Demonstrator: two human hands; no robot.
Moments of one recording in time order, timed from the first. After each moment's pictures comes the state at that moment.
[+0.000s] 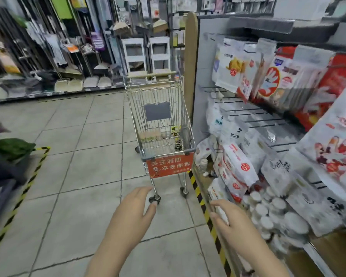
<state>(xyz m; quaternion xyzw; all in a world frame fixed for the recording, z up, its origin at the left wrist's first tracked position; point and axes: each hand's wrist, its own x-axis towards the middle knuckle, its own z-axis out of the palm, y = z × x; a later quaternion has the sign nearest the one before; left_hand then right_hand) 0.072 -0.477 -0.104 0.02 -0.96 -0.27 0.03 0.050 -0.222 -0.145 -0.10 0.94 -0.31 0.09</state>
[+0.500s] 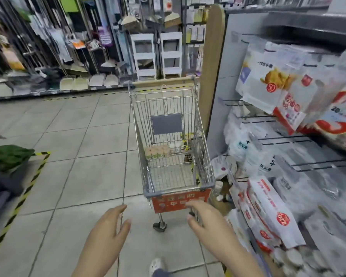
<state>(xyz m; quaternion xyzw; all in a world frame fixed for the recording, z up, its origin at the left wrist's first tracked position) -0.144 -0.582 -0.145 0.15 -0.94 -0.30 0.00 -0.213 -0.337 -0.152 -0.17 0.92 -0.33 0.12</state>
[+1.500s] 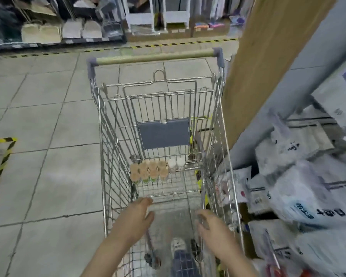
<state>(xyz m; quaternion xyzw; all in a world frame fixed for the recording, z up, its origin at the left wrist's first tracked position) -0.651 -0.628 -0.299 0.06 -0.94 -0.23 -0.23 -0.663 -0.396 -0.317 -0.01 0.88 -0.35 0.33</state>
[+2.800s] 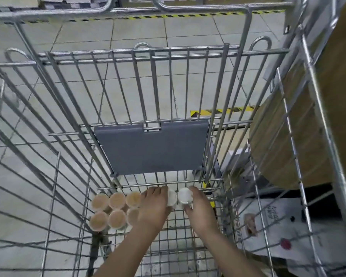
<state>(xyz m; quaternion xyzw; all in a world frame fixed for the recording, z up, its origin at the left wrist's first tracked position) -0.911 -0.617 -0.609 0.04 -0.98 -0.07 -0.20 -0.926 -0.475 -0.633 -0.01 0.92 -0.34 0.21</state>
